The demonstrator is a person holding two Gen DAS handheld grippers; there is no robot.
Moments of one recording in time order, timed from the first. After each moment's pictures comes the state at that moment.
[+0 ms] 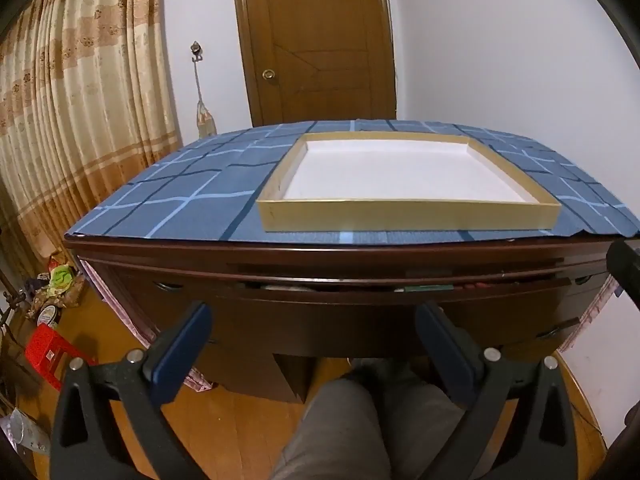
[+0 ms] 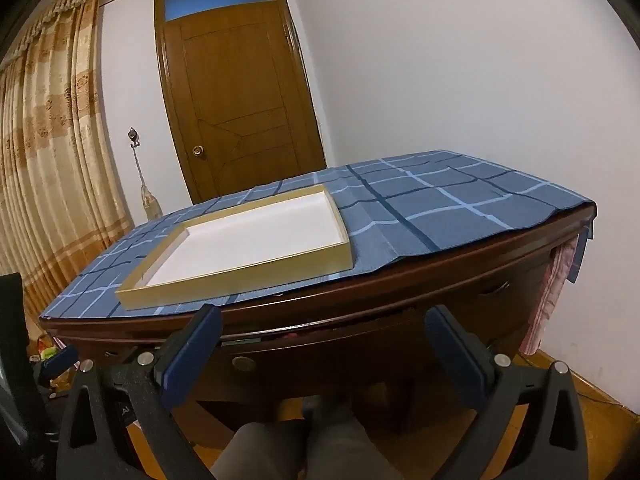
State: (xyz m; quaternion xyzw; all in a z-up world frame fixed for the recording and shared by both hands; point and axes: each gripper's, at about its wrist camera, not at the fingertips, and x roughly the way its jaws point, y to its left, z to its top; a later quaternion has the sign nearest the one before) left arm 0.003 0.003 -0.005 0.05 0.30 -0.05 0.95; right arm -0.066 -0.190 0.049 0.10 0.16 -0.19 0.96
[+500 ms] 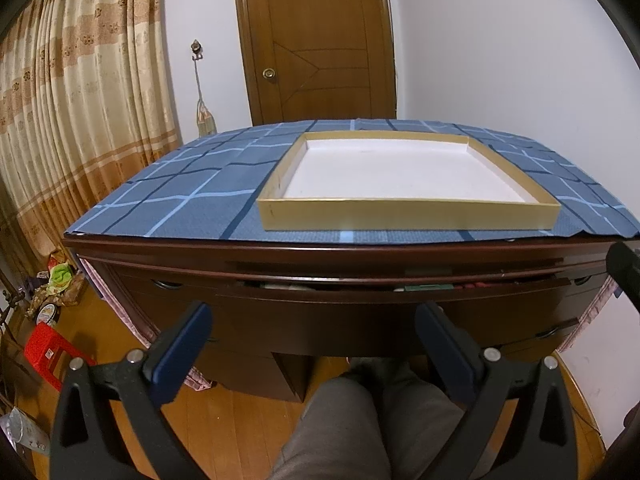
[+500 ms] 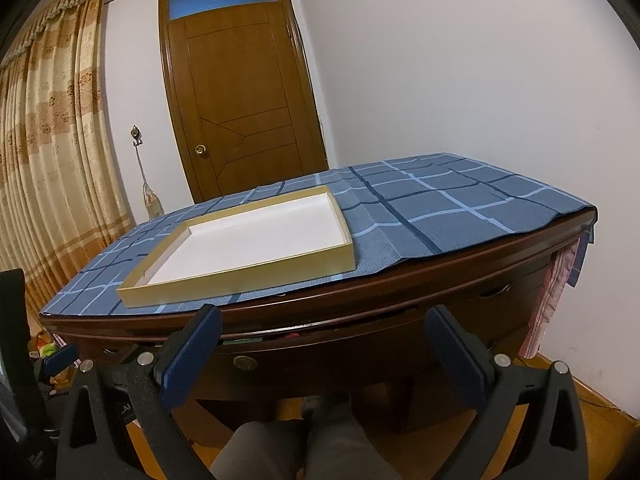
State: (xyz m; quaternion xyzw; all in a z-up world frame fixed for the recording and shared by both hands) left arm 0.002 0.003 -0.006 0.05 0.30 -0.05 0.95; right arm -0.064 -0.189 0.050 0.09 0.17 -0.19 0.96
